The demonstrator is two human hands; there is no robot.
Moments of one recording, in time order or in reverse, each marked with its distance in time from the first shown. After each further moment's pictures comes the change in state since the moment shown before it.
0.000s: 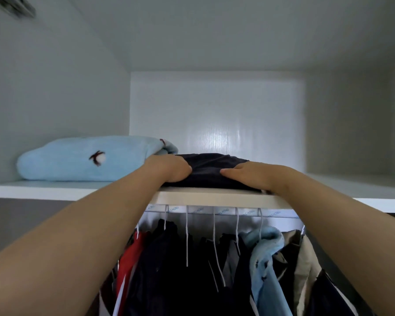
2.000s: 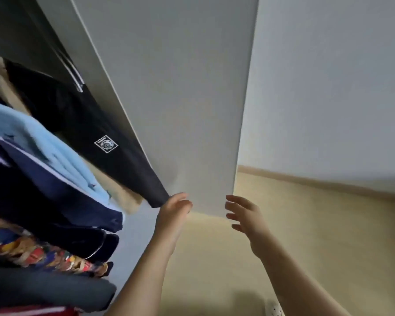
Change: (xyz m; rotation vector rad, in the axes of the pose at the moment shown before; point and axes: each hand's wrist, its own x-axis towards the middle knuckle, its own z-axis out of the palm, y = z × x) left_hand -0.462 0.160 0.325 -1.093 -1.097 0.429; right_hand -0.562 -0.043 0.348 1.174 0.969 1.523
